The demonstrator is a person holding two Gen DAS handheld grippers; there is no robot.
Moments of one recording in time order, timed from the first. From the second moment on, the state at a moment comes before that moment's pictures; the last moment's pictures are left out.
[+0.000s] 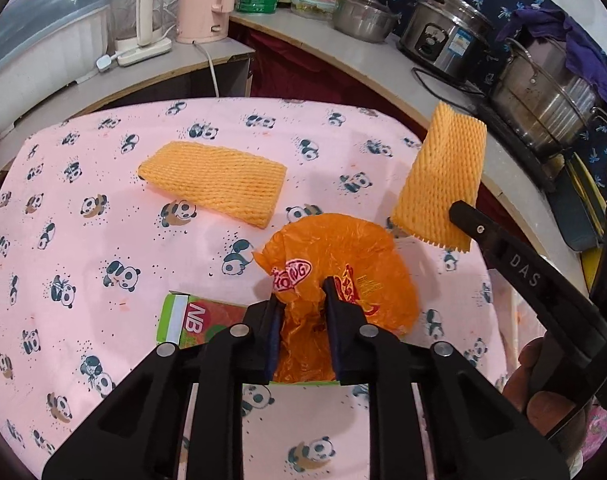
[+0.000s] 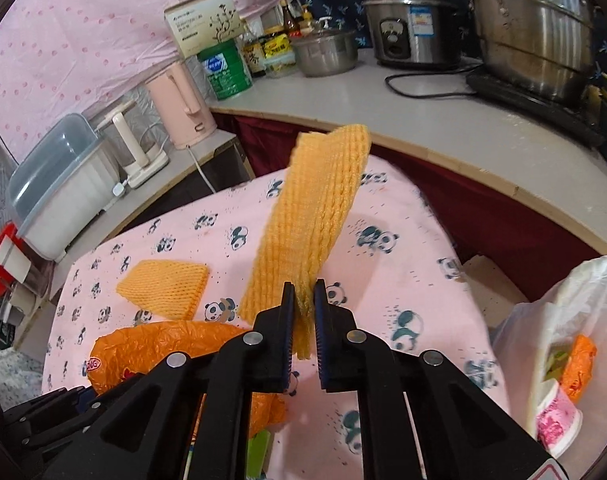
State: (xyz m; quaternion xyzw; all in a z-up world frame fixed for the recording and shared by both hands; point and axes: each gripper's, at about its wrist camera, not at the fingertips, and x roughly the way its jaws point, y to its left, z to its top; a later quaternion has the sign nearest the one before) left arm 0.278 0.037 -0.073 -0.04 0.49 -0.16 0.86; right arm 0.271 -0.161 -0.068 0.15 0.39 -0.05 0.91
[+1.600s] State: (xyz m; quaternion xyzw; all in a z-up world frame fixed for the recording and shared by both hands) left arm 0.103 -0.145 0.018 0.07 0.41 -0.28 0.86; right arm 0.006 -0.338 -0.012 0.25 0.30 -0.18 0.90
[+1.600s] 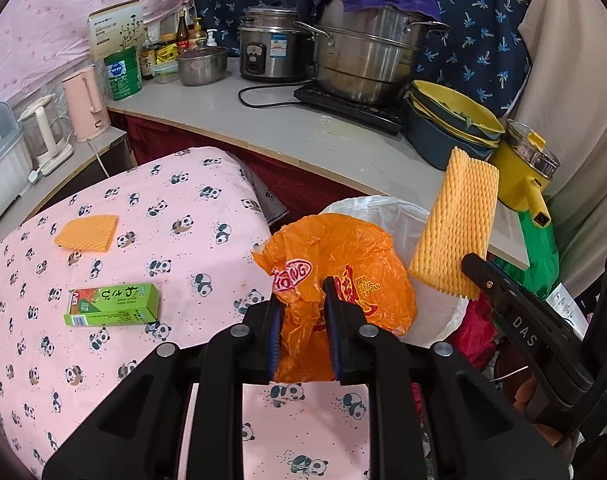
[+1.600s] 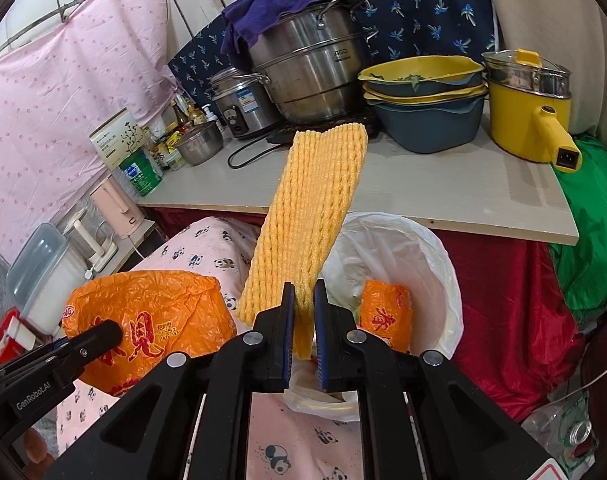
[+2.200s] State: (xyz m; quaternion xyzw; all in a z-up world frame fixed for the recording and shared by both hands) left arm 0.099 -0.186 0.009 0.10 0.41 -0.30 0.86; right arm -0.008 -0.366 -0.028 0.27 0.30 -0.20 0.89
